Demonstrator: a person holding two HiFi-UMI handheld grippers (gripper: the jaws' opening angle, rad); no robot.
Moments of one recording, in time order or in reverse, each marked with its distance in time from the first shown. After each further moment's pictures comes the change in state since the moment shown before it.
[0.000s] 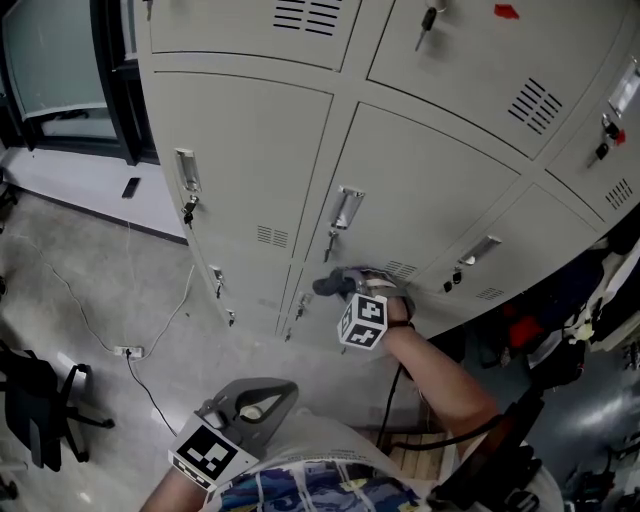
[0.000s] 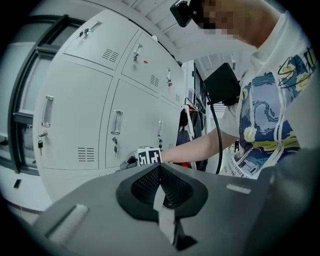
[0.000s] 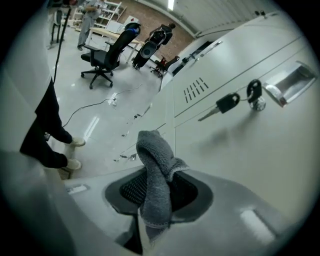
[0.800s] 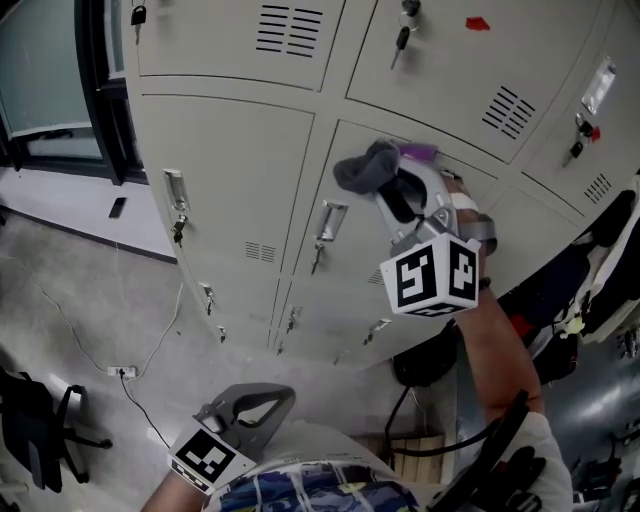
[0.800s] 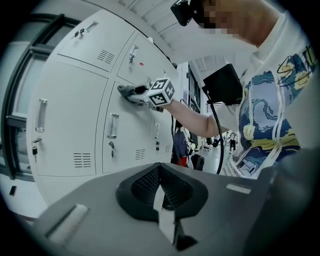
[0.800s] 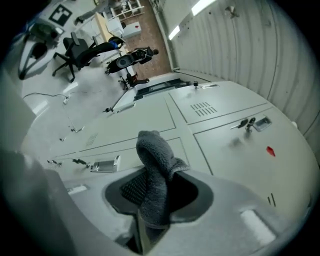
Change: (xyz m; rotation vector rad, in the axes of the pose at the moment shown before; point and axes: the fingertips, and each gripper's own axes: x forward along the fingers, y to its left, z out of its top) left arm 0.000 0.002 0.009 0.034 -0.024 -0.052; right arm -0.283 -0.248 0.098 -0.096 -0.203 -0.691
